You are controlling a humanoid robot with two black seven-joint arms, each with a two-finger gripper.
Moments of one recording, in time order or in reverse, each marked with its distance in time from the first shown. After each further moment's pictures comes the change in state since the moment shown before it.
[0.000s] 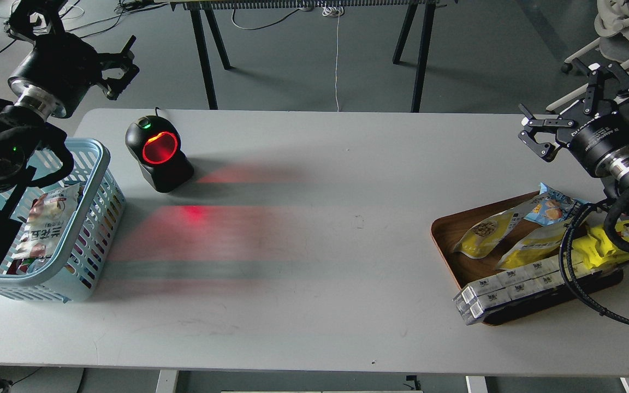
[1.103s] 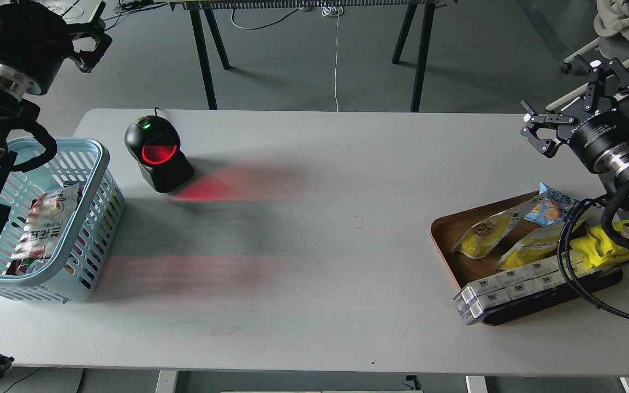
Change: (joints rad) left arm -0.048 0.004 -0.085 0.082 0.118 -0.129 -0.033; right arm 0.025 0.034 0.004 -0.065 -0.028 0.044 0.012
